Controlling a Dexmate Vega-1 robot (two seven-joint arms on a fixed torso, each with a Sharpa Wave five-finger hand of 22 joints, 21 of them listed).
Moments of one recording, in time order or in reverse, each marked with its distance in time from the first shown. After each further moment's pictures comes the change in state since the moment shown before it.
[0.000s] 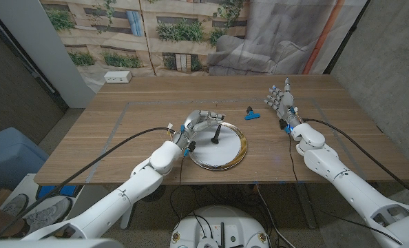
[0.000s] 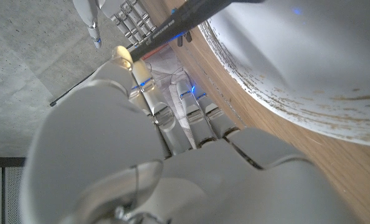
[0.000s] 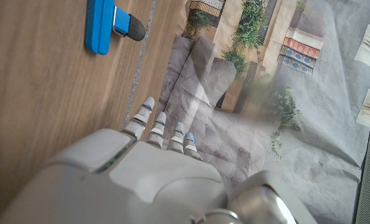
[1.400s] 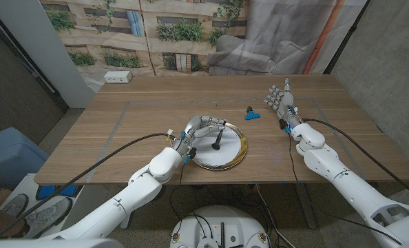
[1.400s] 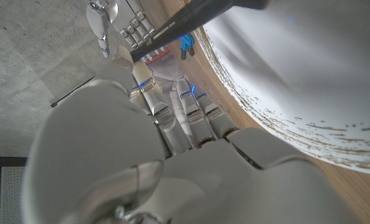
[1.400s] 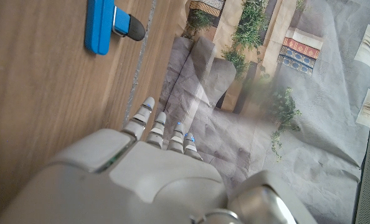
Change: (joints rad) left arm 0.073 0.029 -0.007 -0.098 -0.014 0.036 0.015; left_hand 0.007 0.007 -0.011 -0.003 0.004 0.000 0.000 0.000 0.000 0.000 0.000 0.001 0.000 0.000 0.000 0.000 0.000 0.000 0.000 0.000 0.000; right arm 0.000 0.000 0.000 0.001 0.000 0.001 0.000; right_hand 0.000 0.000 0.000 0.000 0.000 0.000 0.000 0.000 0.000 0.000 0.000 0.000 0.000 0.000 0.000 0.000 0.000 0.000 0.000 0.000 0.000
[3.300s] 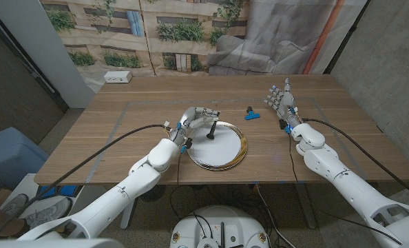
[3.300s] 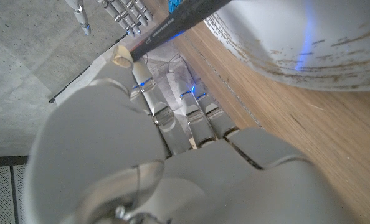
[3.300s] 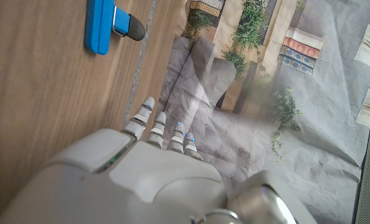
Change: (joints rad) left arm -0.106 -0.037 -0.007 0.167 0.061 -0.095 0.018; left_hand 0.008 0.000 -0.011 0.003 -0.001 0.000 0.000 0.004 0.000 0.000 0.000 0.000 0.001 0.000 0.000 0.000 0.000 0.000 0.000 0.000 0.000; right arm 0.000 0.000 0.000 0.000 0.000 0.000 0.000; right_hand 0.000 0.000 0.000 0.000 0.000 0.000 0.000 0.000 0.000 0.000 0.000 0.000 0.000 0.000 0.000 0.000 0.000 0.000 0.000 0.000 0.000
